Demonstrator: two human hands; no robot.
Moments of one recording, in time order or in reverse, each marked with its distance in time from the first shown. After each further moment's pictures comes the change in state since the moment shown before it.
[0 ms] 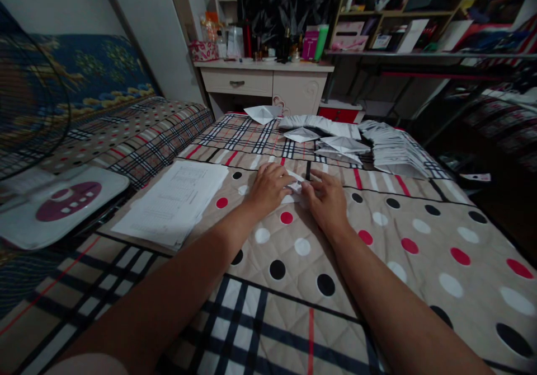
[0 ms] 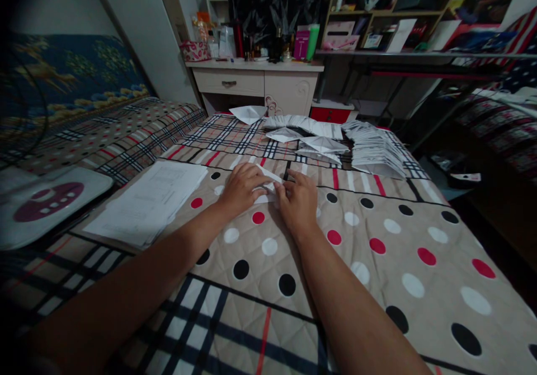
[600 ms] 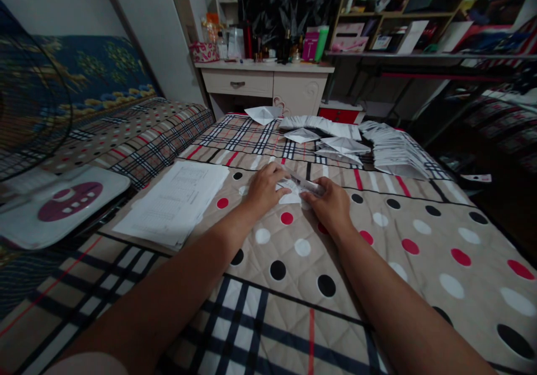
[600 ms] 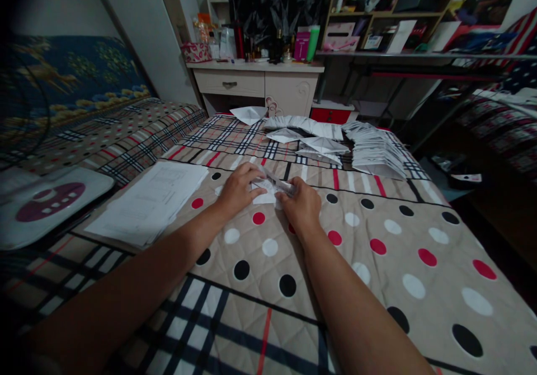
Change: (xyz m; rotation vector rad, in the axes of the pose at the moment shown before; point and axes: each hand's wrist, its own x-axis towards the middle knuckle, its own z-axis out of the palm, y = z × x) left_hand -0.003 -0.006 0.002 -0.151 0.104 -0.123; right_hand 0.000 0.001 -0.003 -0.077 -0.106 0.324
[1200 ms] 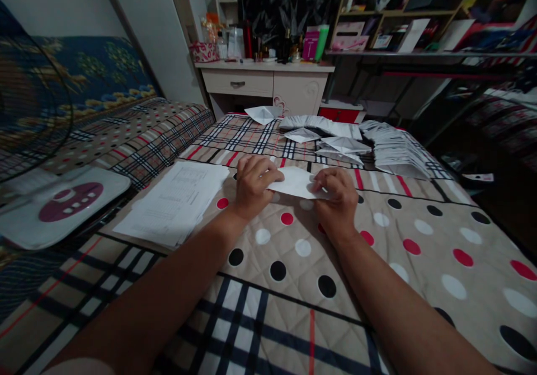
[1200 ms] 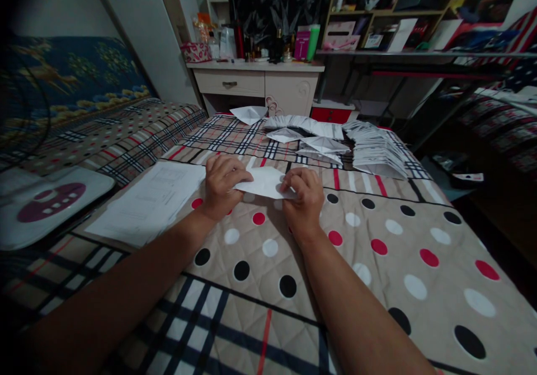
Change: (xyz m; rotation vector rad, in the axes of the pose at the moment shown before) left_hand -0.008 0.002 -0.029 0.171 0.376 0.254; right_hand -0.007 -0.009 -0.010 0.405 0.396 -0.548
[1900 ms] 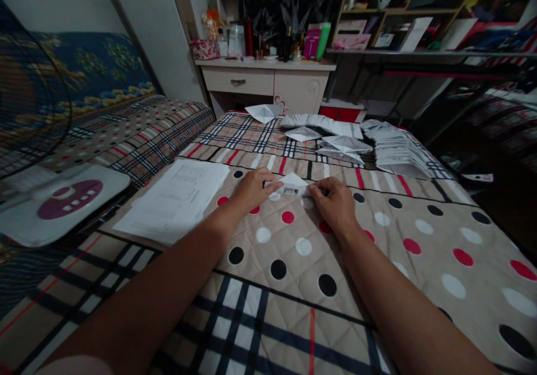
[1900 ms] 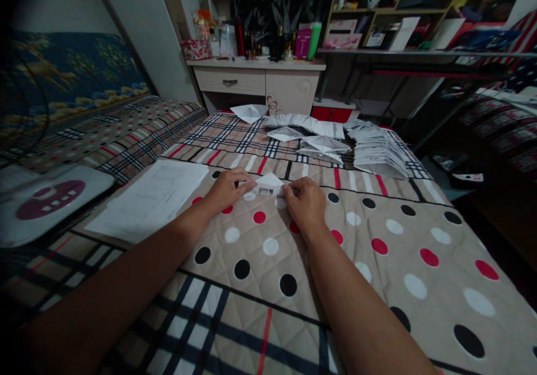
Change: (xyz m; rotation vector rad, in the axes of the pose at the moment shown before) left_hand -0.015 -0.026 0.021 -0.423 -0.419 -0.376; right_hand -0.004 0.023 0.002 -0.317 -0.345 0.449
